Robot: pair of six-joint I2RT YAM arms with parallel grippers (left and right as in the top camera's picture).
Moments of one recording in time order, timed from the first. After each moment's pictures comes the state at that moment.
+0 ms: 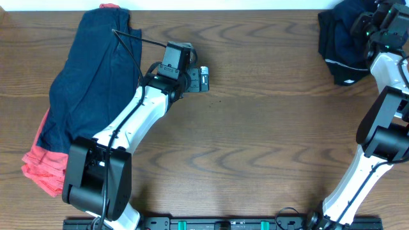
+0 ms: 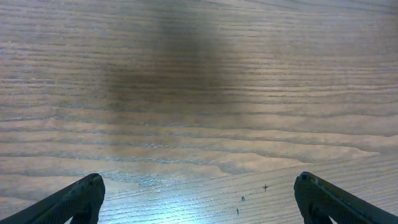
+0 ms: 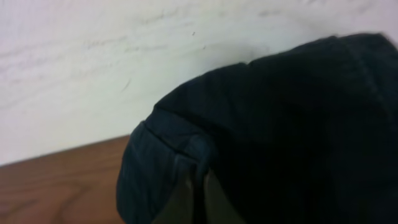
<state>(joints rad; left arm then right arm) -0.35 1.77 1.23 -0.38 0.05 -0.35 -0.35 2.28 1.76 0.06 -0.26 0.12</state>
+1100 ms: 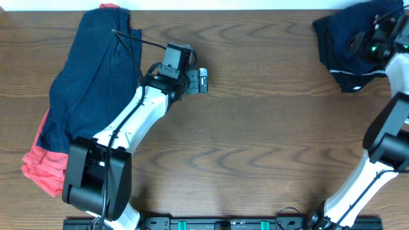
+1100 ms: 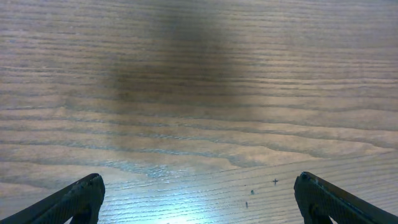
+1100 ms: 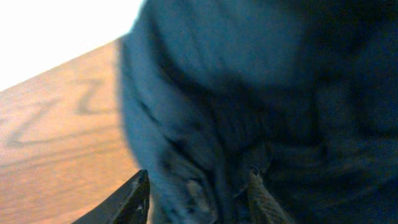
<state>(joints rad) -0.35 1.77 1.23 -0.41 0.02 -0.35 -0.41 2.20 1.78 -0.42 -0.39 0.09</state>
